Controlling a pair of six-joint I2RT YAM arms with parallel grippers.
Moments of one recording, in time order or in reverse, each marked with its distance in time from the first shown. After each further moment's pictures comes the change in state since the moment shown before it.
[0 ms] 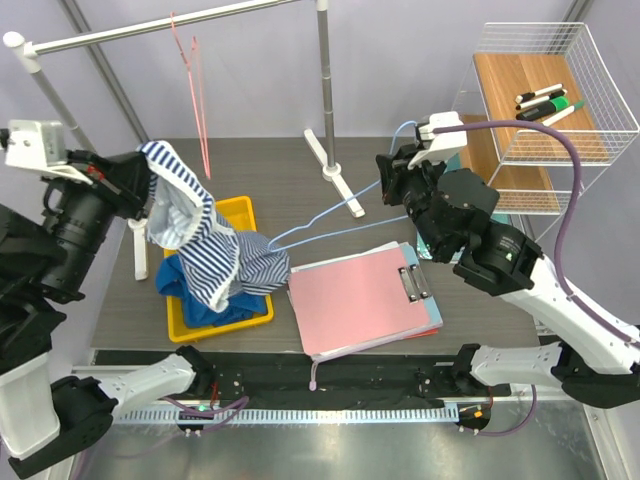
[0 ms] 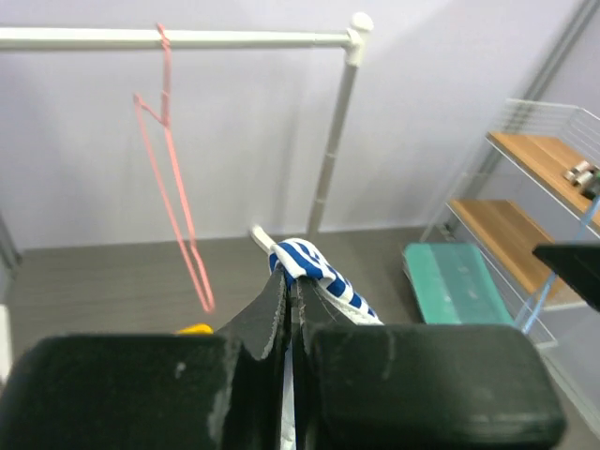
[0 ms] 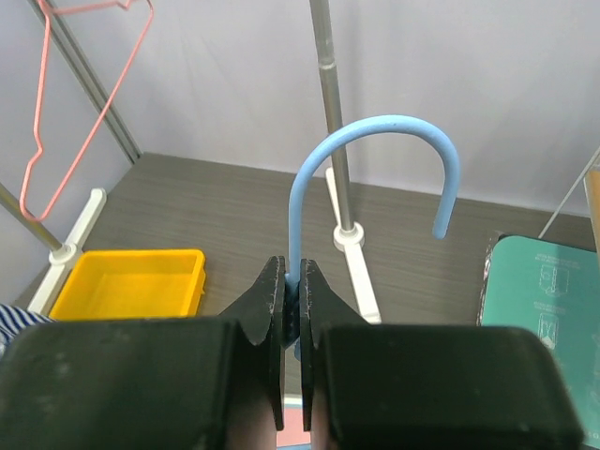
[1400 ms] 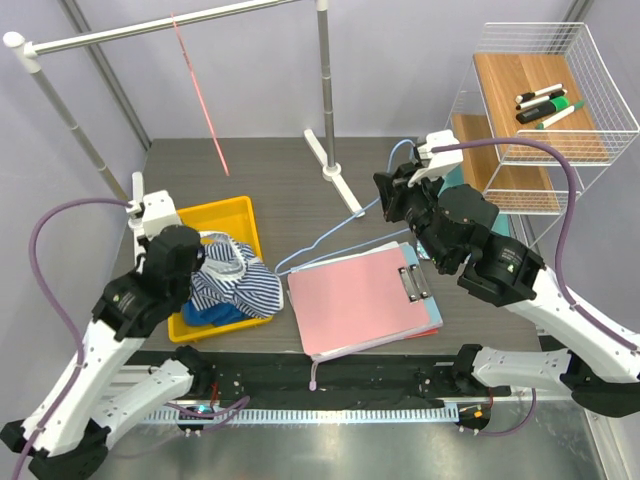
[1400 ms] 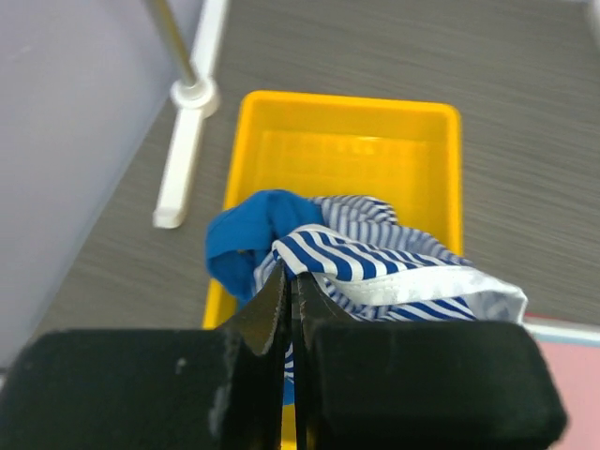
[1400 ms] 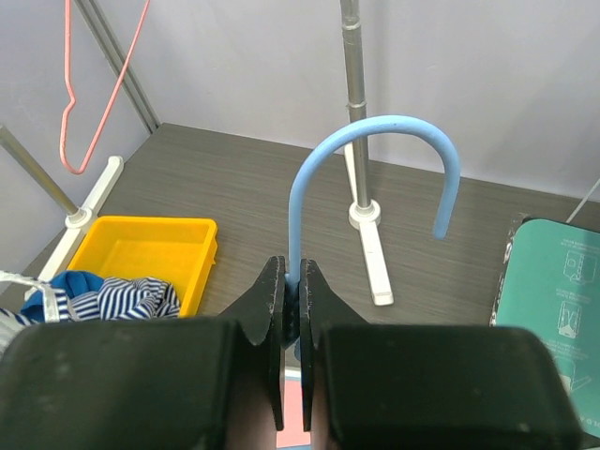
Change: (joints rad) left arm 0.050 -0.264 -0.932 -0.035 -0.488 -0.307; right arm -0.001 -0.079 -0.140 0.005 -0.077 0.029
